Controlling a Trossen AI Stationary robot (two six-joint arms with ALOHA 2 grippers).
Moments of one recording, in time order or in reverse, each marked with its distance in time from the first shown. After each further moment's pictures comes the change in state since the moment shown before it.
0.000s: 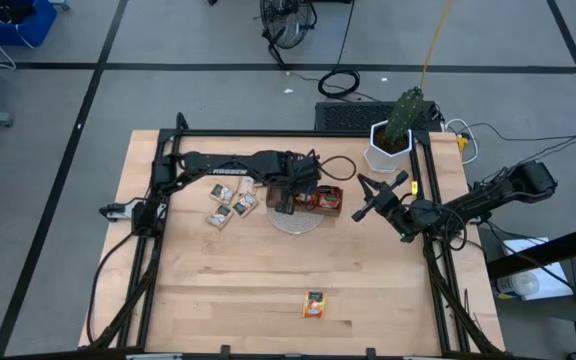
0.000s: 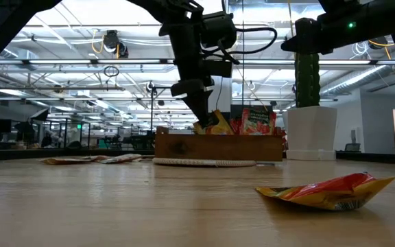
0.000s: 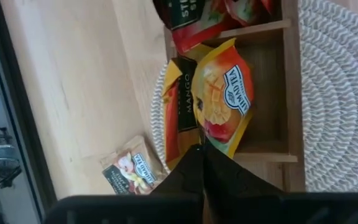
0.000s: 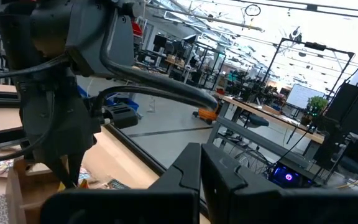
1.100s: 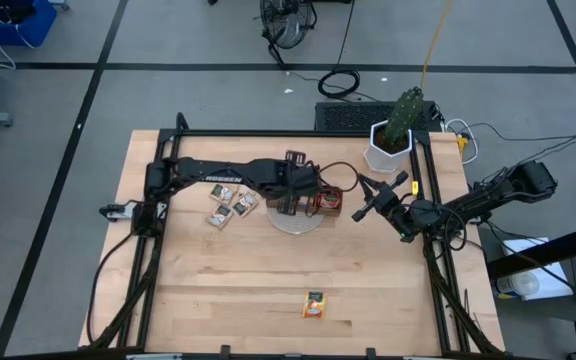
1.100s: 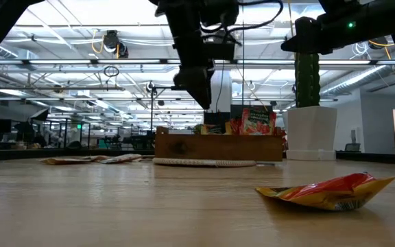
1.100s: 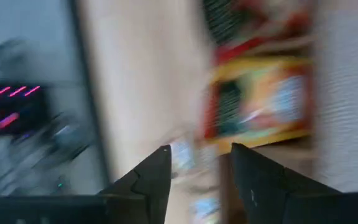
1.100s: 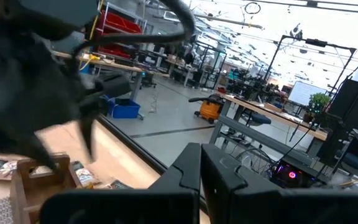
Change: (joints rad) left arm -0.083 -0.051 -0.001 0.020 -0.229 -0.041; right arm 0.000 0.000 0.000 -0.003 0.000 0.026
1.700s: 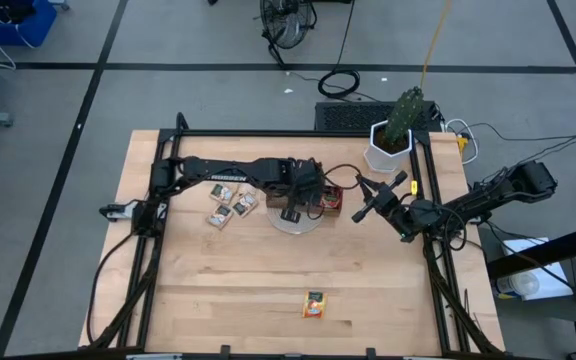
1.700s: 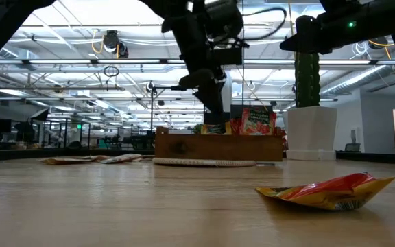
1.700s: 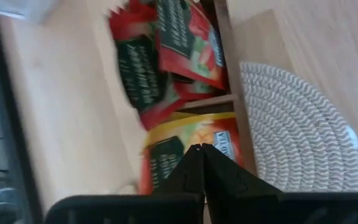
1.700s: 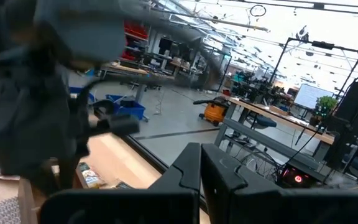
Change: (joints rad) left arm 0.023 0.041 -0.002 0.085 0.293 0.074; right arm 0.000 0.000 0.000 -0.001 -0.026 0.003
